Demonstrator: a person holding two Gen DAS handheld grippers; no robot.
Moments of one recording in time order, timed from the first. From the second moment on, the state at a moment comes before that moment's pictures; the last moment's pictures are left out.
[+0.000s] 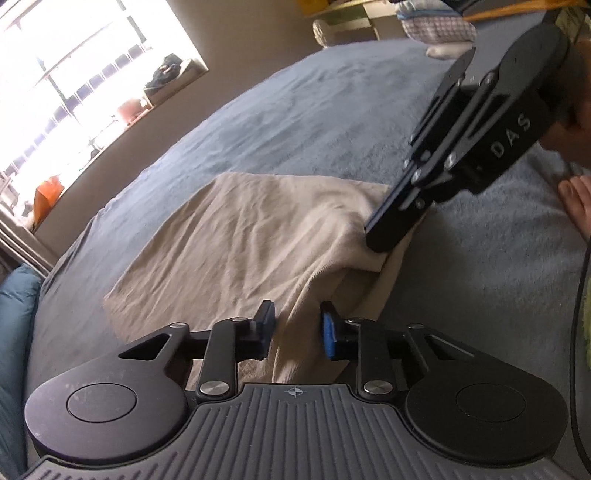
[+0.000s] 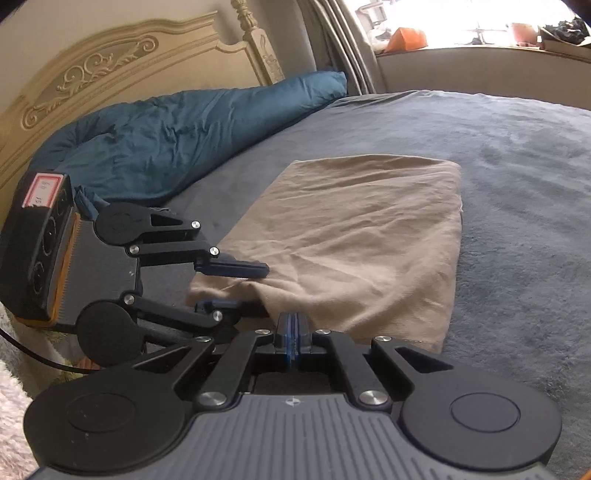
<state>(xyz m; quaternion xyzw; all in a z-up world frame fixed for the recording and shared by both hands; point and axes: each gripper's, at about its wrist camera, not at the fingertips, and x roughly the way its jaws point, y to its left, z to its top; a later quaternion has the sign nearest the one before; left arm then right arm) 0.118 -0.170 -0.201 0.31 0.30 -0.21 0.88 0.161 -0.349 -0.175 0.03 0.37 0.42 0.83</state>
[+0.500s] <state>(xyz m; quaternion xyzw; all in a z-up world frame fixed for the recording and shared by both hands) 0.111 -0.167 -0.192 0.28 0.28 -0.21 0.90 0.169 -0.331 -0.197 0.08 0.38 0.35 0.85</state>
